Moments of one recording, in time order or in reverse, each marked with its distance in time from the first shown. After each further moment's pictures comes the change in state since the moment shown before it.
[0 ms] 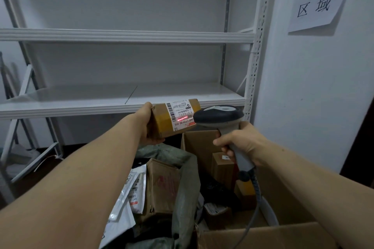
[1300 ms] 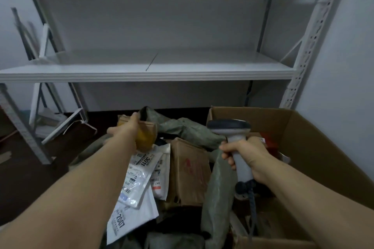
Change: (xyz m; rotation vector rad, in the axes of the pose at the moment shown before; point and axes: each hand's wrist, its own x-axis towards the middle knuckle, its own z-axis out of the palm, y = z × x) left_hand 0.187 -0.099 -0.122 -0.012 0.676 -0.115; right_hand 0.116 0.088 0.103 0.272 -0.041 0.307
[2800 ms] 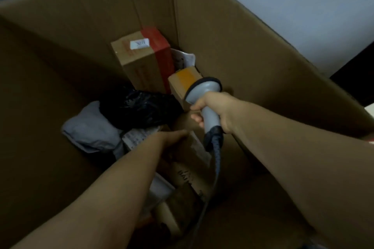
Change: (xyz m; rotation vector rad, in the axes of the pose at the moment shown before) left_hand -0.153 -0.300 0.440 1.177 -1.022 -0.232; right_hand 0.189 0.203 -0.282 0.268 0.187 0.618
